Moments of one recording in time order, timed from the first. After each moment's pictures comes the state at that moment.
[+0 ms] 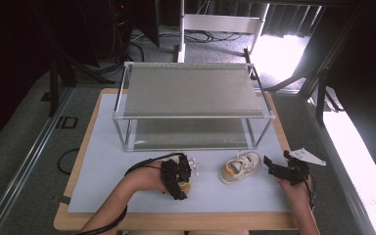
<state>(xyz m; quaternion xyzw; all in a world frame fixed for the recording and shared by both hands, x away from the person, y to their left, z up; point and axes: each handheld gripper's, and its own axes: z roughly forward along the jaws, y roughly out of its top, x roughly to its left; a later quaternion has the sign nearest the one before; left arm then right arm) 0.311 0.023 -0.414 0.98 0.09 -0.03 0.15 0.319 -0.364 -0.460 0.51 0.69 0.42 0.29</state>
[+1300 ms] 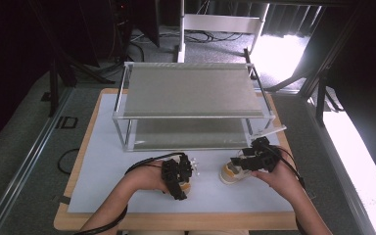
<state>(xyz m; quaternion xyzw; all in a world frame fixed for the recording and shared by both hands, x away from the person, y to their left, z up) 0.312 0.020 -0.412 0.99 0.09 -0.04 0.13 0.327 -0.248 -0.365 0.41 0.85 0.33 0.08</state>
